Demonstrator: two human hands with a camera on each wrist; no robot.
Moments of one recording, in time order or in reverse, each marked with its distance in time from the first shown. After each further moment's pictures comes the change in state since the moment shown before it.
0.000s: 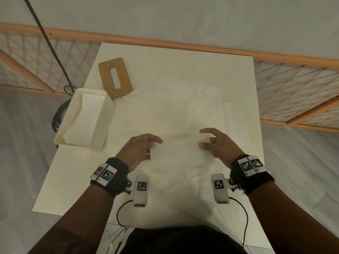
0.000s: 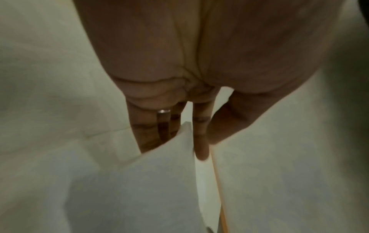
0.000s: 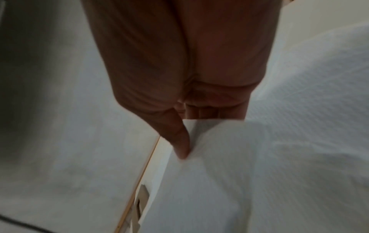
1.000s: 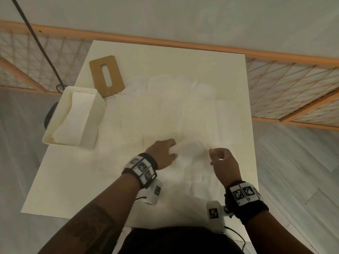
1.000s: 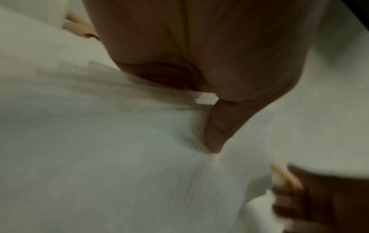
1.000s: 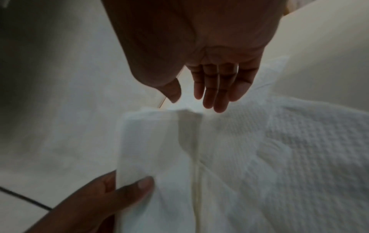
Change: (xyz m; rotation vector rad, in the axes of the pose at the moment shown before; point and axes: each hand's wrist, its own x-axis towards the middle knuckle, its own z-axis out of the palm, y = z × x) left_hand 0.051 -0.027 0.075 1.066 -0.088 0.095; right_hand -0.041 0.059 0.005 -0.216 0.515 0.080
